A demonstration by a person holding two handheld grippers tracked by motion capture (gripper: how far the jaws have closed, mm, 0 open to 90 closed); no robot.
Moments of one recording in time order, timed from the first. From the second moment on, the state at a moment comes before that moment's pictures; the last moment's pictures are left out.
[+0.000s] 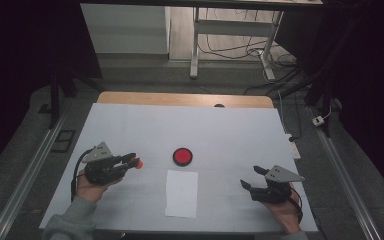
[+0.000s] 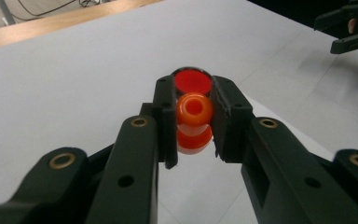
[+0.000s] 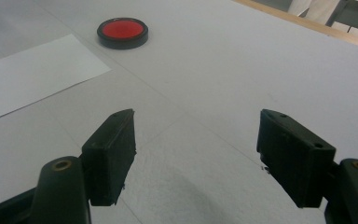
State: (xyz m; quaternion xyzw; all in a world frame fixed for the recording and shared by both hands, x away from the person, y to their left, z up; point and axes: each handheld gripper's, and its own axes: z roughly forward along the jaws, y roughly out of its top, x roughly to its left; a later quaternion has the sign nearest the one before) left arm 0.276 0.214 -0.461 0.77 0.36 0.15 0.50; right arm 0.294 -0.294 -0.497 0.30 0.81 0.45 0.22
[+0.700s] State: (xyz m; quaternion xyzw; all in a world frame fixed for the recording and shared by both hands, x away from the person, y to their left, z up) left arm 0.287 0.192 -0.454 0.78 0.34 0.13 0.51; right arm 0.295 -0.293 -0.497 0.30 0.81 0.45 0.23
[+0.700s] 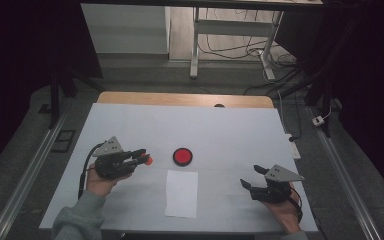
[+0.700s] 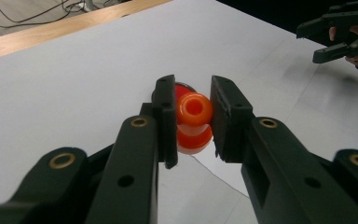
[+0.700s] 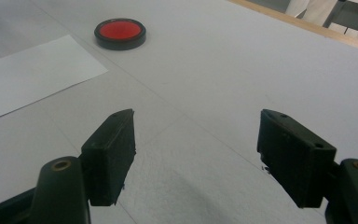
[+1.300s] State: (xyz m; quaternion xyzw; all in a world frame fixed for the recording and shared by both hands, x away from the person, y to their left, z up) left arm 0.286 0.169 -0.451 0.78 0.32 0.12 0.52; right arm 0.292 -0.288 -0.496 0.29 0.81 0.45 0.22
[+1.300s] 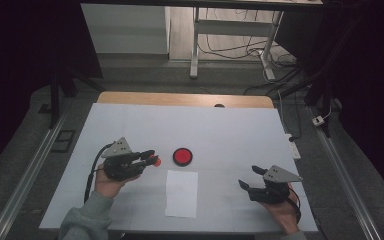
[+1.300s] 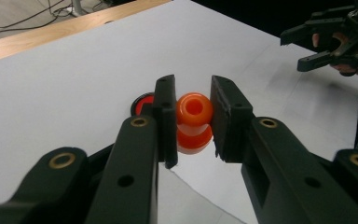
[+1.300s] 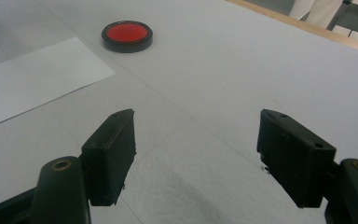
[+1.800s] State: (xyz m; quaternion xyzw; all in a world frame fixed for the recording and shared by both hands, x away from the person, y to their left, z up) left arm 0.291 0.140 -0.463 0.80 0.31 0.10 0.51; right arm 0.291 -0.285 -0.497 0.29 0.81 0.45 0.22
